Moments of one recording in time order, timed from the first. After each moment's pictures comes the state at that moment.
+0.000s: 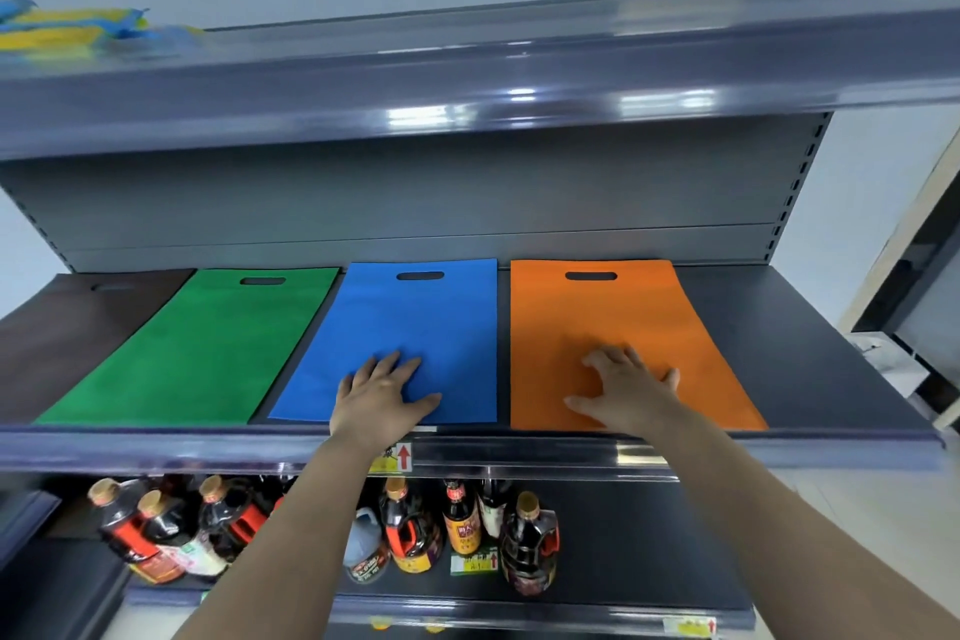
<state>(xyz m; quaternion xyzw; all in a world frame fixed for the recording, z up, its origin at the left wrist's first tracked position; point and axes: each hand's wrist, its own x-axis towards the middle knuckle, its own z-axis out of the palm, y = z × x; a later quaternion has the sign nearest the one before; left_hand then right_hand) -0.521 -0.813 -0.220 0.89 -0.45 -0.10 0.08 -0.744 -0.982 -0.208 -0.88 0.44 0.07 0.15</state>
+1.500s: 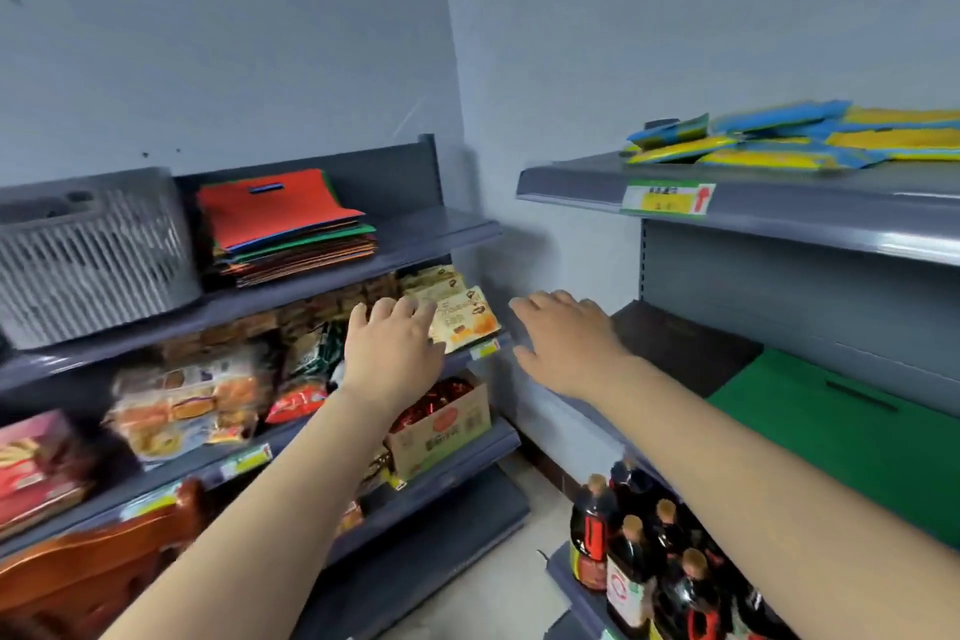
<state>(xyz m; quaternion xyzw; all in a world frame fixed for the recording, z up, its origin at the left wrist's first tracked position) -0.314 -0.331 -0.046 0.97 -0.07 0.23 -0.08 -0.320 -0.520 -0.038 -0.97 -0.17 -0.16 0.01</state>
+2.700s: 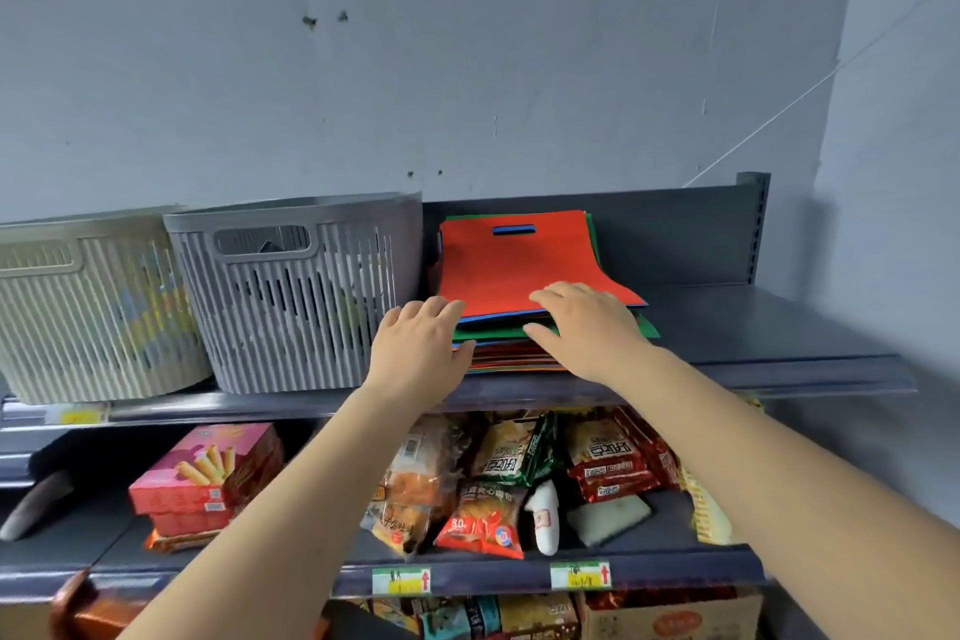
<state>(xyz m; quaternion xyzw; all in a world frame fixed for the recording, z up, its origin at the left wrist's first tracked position) -0.078 -0.057 -0.014 0.94 0.16 0.27 -0.08 0.040 -0.211 0.003 -0.87 -0.44 -0.21 0.08</state>
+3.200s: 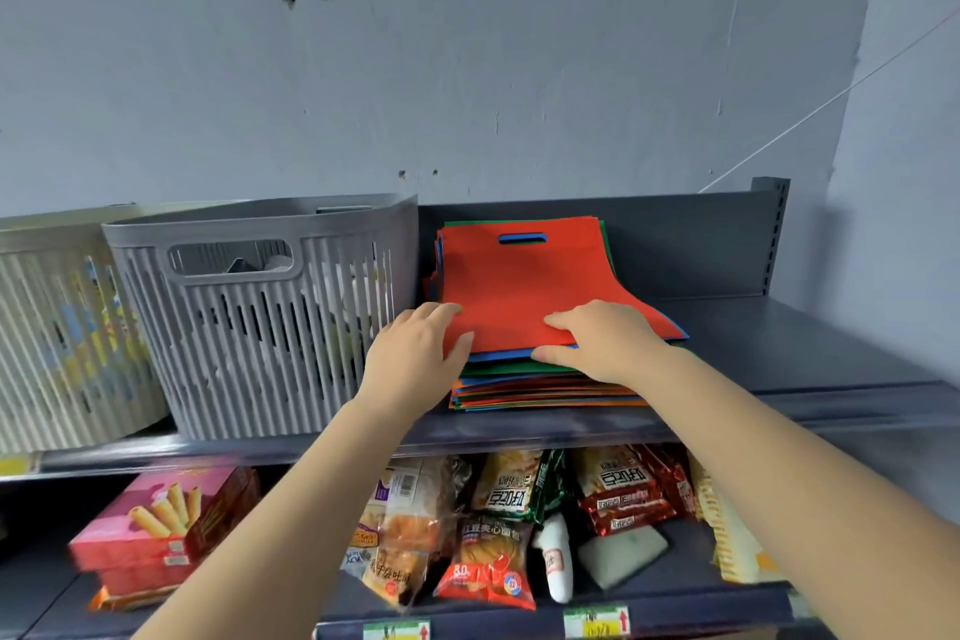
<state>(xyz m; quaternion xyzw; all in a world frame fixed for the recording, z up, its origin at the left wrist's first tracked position) -0.032 0.004 -0.015 0.94 0.13 0.31 0.04 0.090 -0.169 0.011 -0.90 -0.41 -0.13 0.02</state>
